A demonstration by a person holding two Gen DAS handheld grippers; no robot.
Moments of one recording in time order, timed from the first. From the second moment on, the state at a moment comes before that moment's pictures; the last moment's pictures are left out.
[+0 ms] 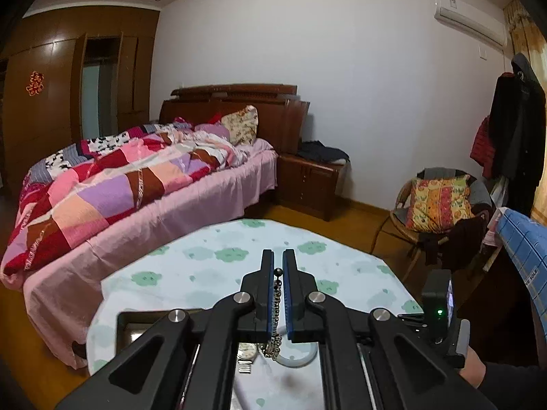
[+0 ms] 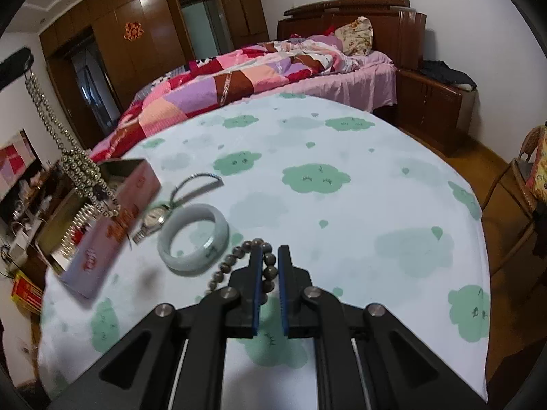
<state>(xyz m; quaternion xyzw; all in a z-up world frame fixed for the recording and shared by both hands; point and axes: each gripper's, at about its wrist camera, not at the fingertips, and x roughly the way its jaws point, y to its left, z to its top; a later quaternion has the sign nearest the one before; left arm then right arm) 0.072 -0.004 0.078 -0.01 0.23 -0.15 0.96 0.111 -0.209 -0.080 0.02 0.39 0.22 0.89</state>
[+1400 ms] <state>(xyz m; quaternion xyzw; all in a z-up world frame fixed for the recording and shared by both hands) 0.040 0.113 0.040 -0.08 0.25 -0.03 0.96 0.081 -0.032 0.002 -0.07 0.29 0.40 0.86</state>
